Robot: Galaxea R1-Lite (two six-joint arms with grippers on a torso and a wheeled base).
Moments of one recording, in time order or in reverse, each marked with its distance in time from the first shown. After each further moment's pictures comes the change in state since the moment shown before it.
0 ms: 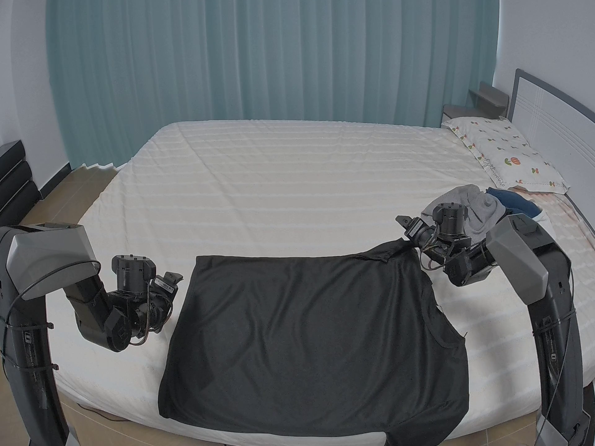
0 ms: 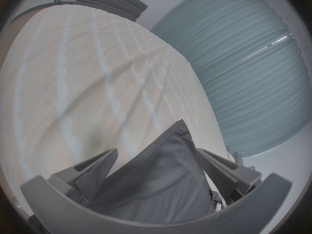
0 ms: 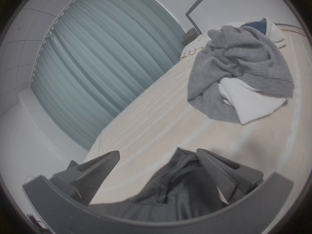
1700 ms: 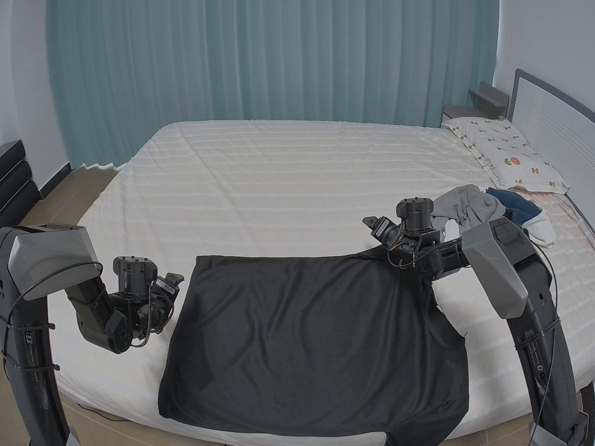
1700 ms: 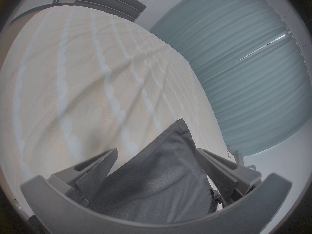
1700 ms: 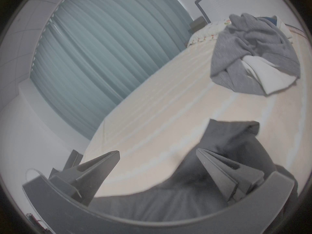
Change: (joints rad) left arm -0.008 0.008 0.007 -0.024 0.008 0.010; right arm 0.139 0.115 -0.349 0.215 -0.089 0.016
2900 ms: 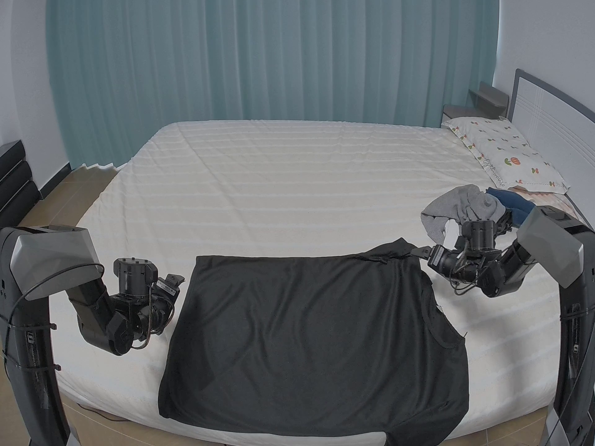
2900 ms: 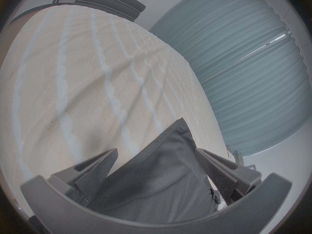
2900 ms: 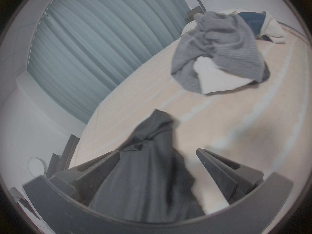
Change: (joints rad) left arm -0.001 0.008 0.008 -0.015 0.000 0.001; right arm -0.251 -0.291 0.733 -0.191 0.306 -0.172
